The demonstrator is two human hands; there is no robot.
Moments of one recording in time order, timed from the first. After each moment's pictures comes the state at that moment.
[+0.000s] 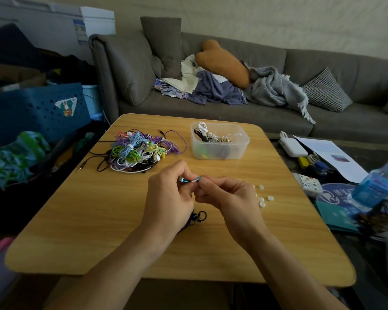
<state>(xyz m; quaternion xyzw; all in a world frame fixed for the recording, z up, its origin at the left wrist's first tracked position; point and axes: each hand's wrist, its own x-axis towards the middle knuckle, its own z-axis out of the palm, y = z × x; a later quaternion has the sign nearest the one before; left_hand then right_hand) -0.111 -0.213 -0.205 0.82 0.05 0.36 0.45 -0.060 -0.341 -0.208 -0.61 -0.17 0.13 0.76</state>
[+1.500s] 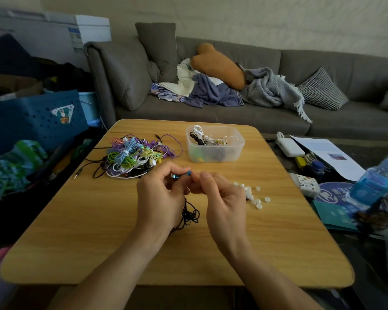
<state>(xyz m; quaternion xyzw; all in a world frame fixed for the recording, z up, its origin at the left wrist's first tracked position) -0.104 -0.215 -0.201 0.75 0.06 0.38 0.54 -0.075 -0.323 -0.206 -0.67 -0.23 -0.09 0.70</state>
